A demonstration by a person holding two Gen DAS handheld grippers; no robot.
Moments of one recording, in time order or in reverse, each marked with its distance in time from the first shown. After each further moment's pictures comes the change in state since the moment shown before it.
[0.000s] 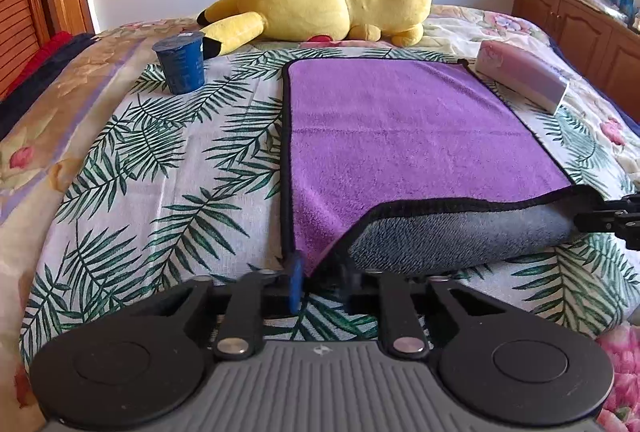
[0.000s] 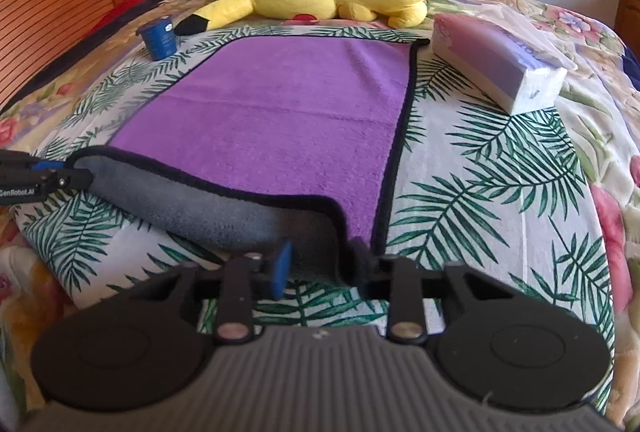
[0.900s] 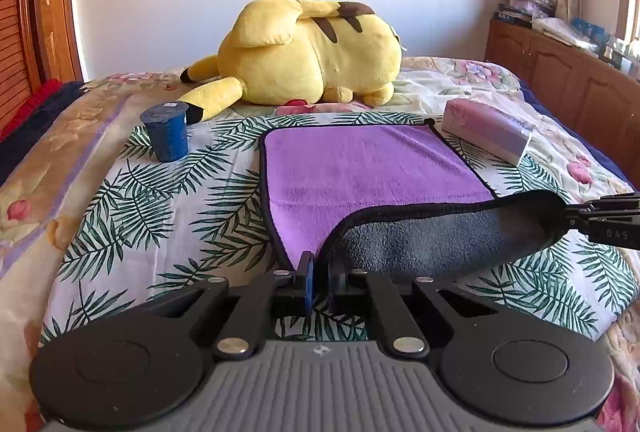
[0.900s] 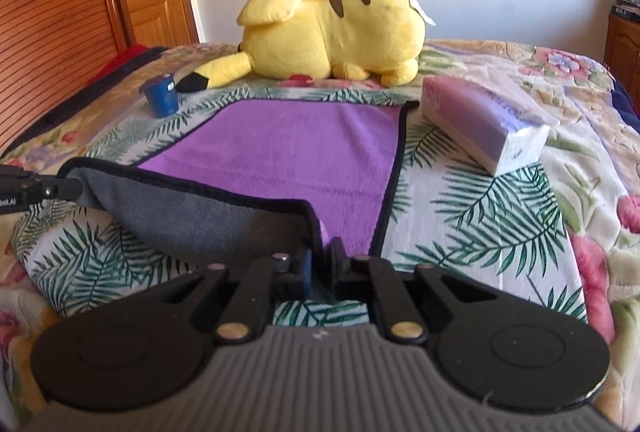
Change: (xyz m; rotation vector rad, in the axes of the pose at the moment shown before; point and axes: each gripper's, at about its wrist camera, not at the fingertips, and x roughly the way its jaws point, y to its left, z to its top) left arm -0.036 -0.011 0.024 0.021 -0.148 -0.051; right arm -0.021 -0.007 0.019 0.011 -0.164 -0.001
